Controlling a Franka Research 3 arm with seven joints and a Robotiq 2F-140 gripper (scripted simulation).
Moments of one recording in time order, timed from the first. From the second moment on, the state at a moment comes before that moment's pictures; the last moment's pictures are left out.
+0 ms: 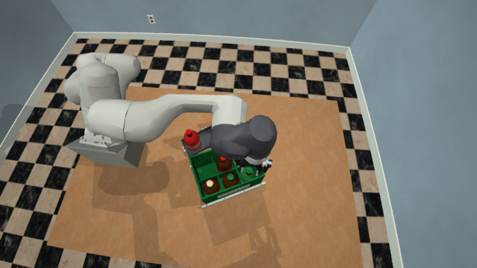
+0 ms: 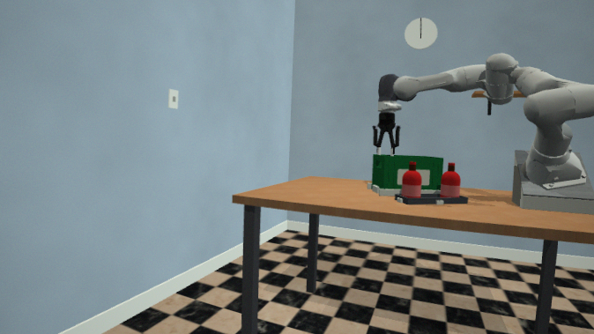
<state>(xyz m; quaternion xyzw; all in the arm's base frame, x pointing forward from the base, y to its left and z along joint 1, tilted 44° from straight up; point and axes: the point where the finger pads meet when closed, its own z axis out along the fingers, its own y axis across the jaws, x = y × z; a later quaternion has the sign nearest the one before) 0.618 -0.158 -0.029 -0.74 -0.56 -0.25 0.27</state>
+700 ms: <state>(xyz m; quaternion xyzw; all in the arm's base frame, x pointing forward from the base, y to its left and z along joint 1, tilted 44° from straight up) 0.619 -0.173 -0.012 -0.75 -0.55 -0.26 0.27</state>
